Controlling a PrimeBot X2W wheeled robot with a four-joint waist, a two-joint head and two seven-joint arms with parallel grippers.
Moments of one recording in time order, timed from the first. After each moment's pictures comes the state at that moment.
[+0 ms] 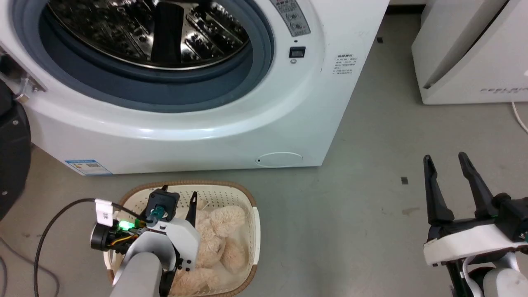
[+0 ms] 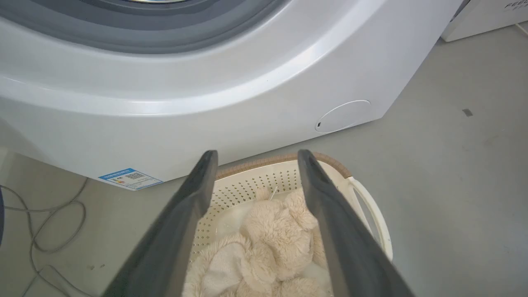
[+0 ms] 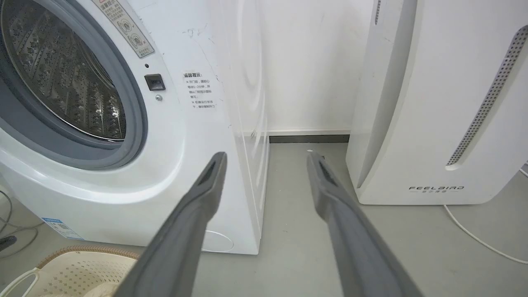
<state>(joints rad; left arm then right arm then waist) -0.36 0.13 -0.15 0.58 0.02 0.00 -0.06 -0.11 -0.05 -0.08 -0.02 0.13 0.13 -0.12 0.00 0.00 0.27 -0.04</state>
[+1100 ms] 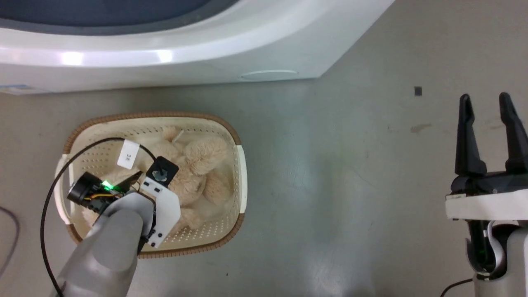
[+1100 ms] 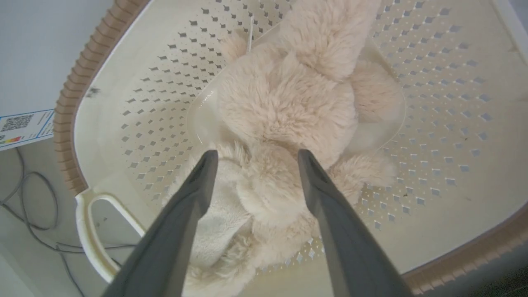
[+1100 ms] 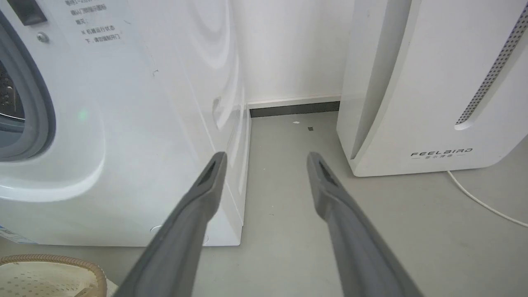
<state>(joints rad) -0.66 0.27 -0.38 0.92 0.12 -0.07 0.15 -0.27 -0.05 -0.12 -0.07 0.19 0.13 -0.18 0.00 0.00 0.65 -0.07</state>
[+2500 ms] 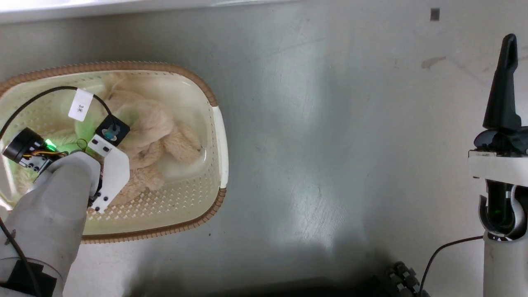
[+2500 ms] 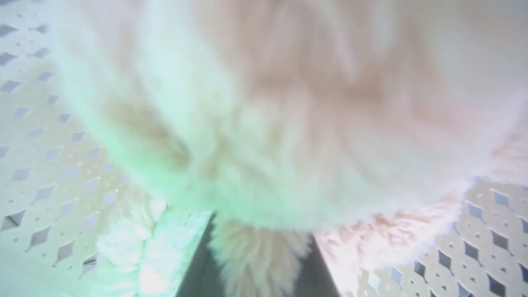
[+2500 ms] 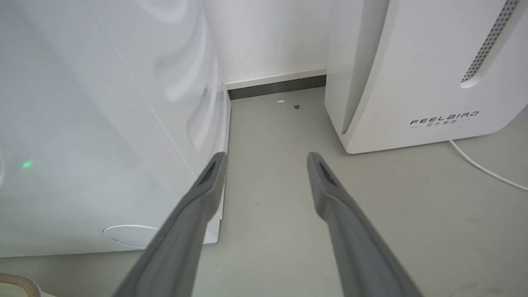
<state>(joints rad) -0.98 0.38 -0.58 1.29 0.06 -0.13 0.11 -0.44 -0.05 -0.16 -0.05 0.27 0.13 -0.26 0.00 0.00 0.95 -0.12</state>
